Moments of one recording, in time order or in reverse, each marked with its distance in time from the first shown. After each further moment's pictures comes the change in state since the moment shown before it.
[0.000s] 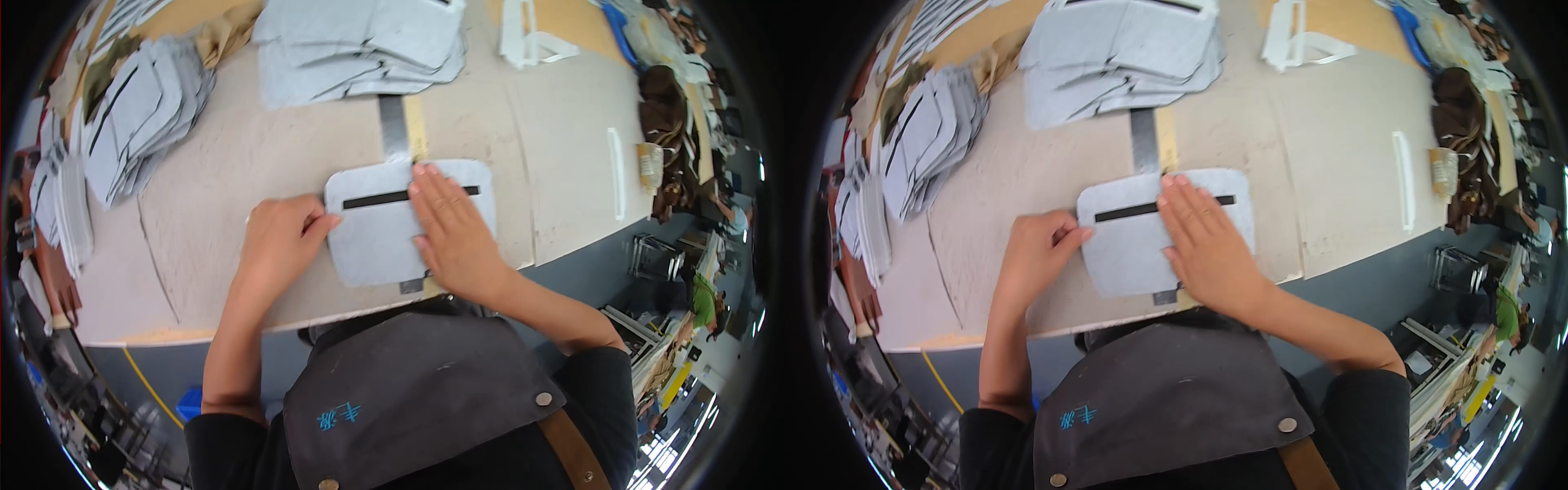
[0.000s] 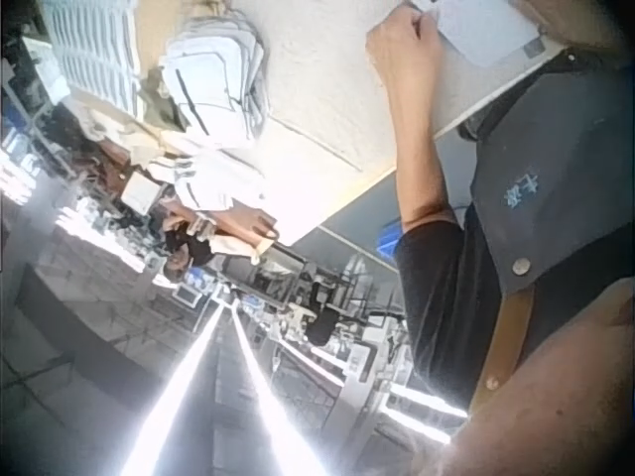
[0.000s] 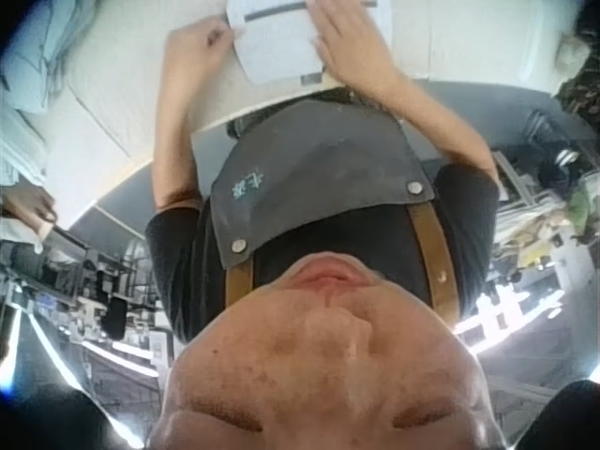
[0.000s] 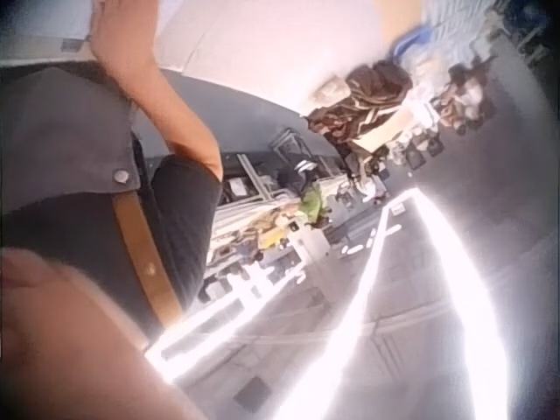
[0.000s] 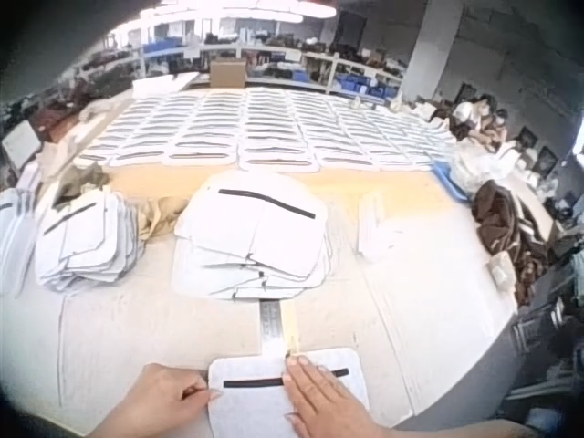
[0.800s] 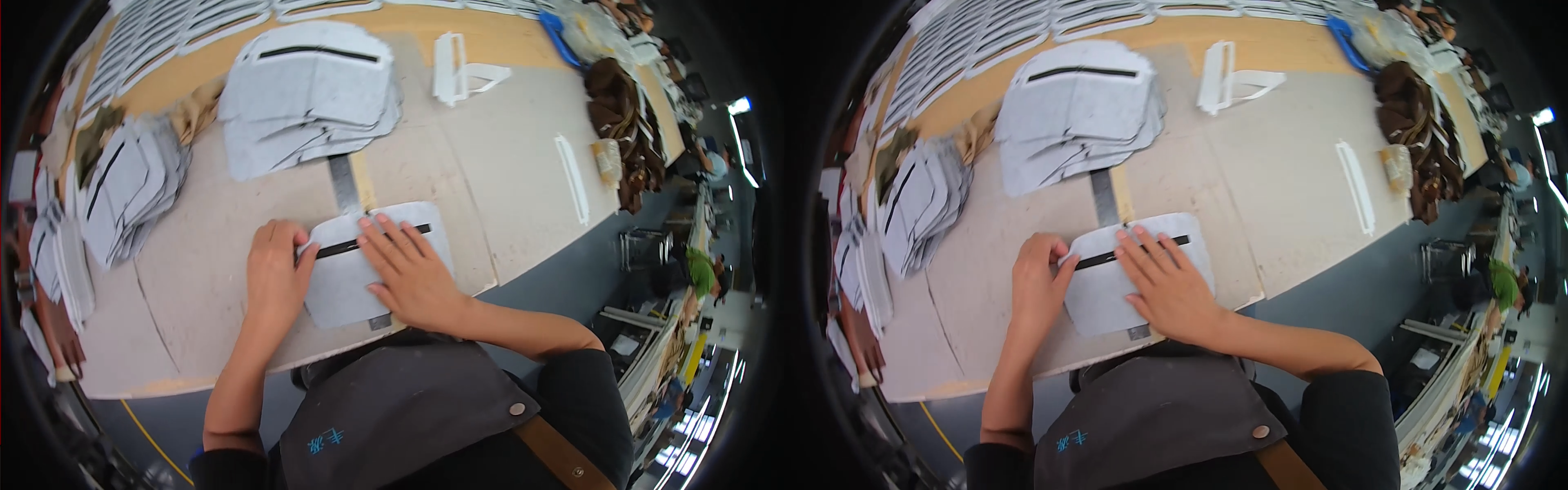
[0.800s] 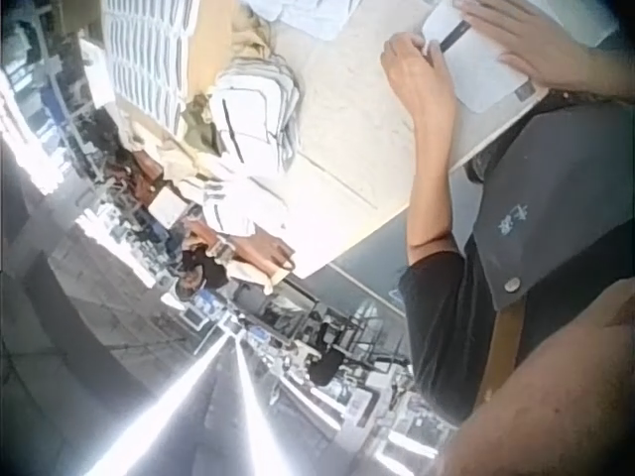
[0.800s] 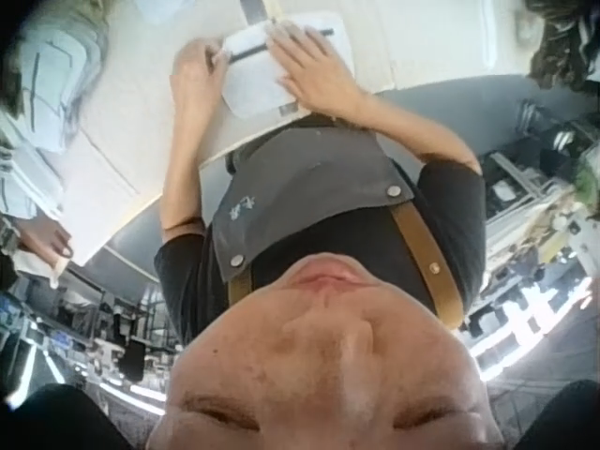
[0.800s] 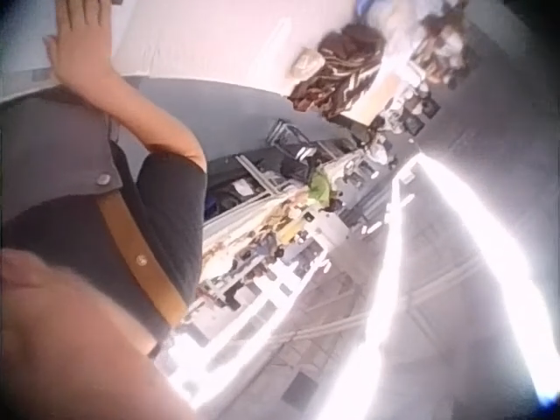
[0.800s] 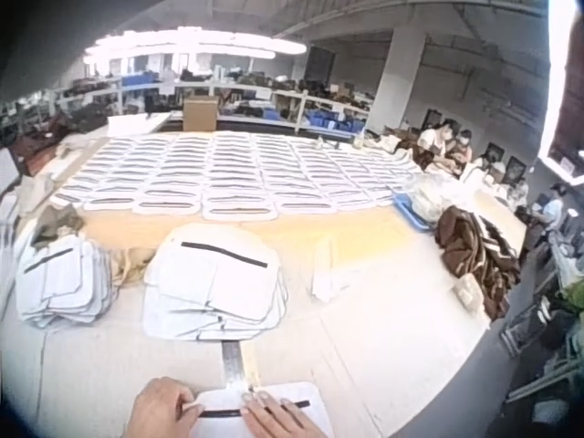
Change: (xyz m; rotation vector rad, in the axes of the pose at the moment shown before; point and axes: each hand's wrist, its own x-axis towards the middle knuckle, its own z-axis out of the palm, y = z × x) left_hand 0.019 0.002 0.026 0.082 0.251 0.181; right_hand 0.000 -0.008 0.011 -0.011 -0.001 0.018
